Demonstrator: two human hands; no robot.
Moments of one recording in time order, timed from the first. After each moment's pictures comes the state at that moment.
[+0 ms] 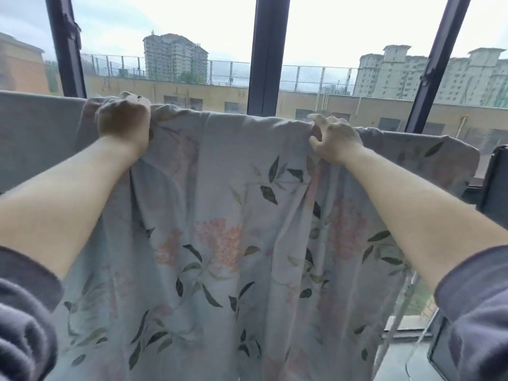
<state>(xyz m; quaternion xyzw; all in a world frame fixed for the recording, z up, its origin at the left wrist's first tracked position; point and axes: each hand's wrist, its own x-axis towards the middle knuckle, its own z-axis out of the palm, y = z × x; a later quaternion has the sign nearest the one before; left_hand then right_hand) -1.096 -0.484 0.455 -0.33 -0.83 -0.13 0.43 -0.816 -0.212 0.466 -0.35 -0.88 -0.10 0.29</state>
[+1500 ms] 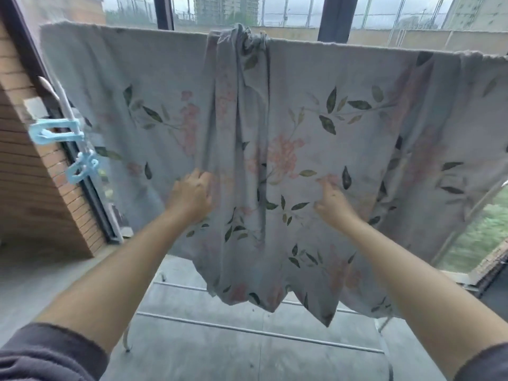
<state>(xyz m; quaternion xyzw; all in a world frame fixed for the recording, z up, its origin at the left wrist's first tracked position) -0.988 -0.689 0.223 -0.41 -0.88 -0.18 0.15 -0.783 -0.436 0.214 -0.34 -0.91 0.19 0.15</state>
